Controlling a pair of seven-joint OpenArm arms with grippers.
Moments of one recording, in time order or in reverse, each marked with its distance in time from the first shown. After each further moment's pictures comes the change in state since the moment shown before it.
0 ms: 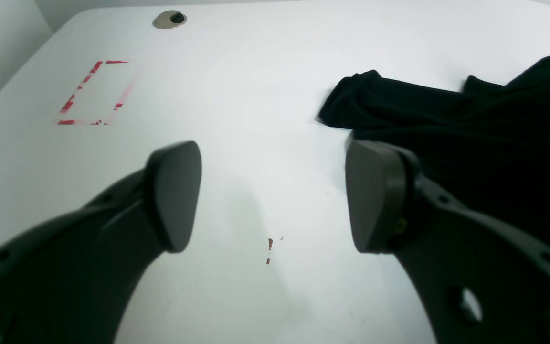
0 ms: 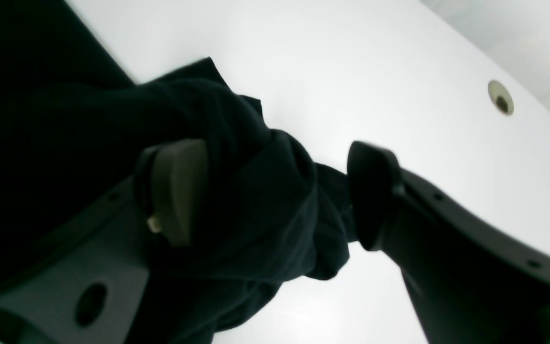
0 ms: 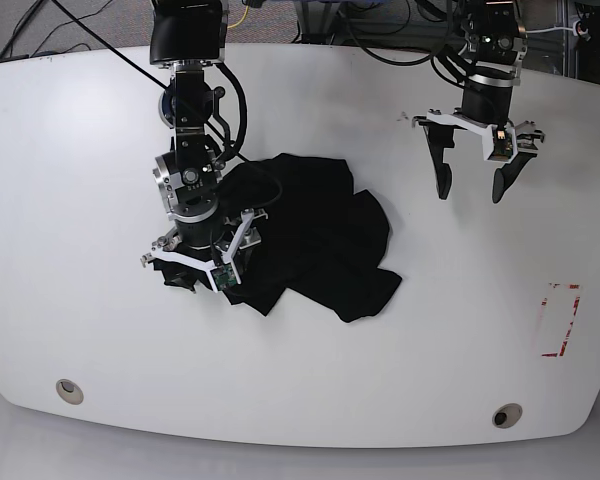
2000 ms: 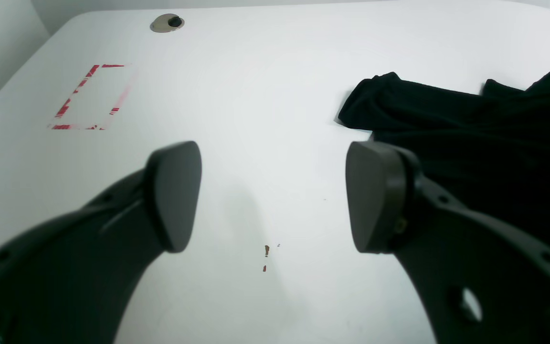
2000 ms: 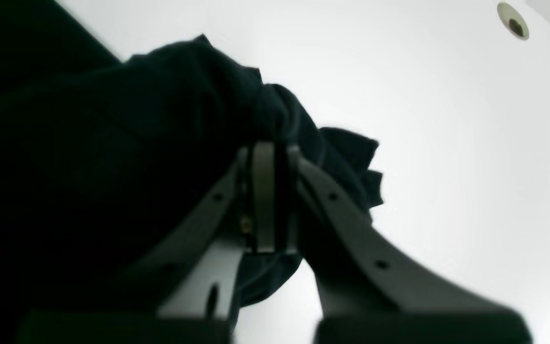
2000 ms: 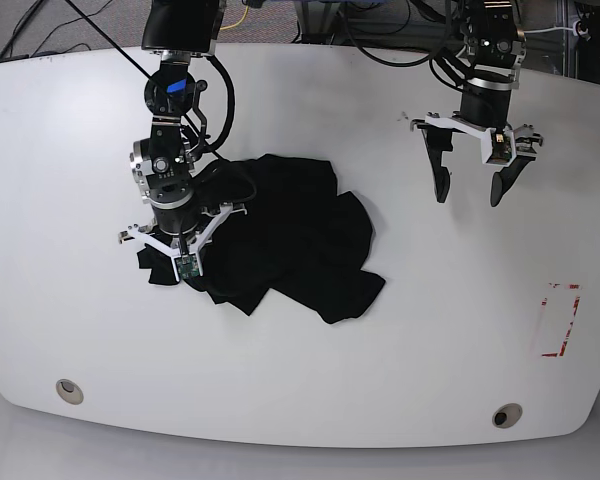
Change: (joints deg) left arm -0.4 0.0 0.4 0.0 0.0 0.0 -0.1; right arm -2.5 -0.1 7.3 2.6 7.6 0.4 -0.5
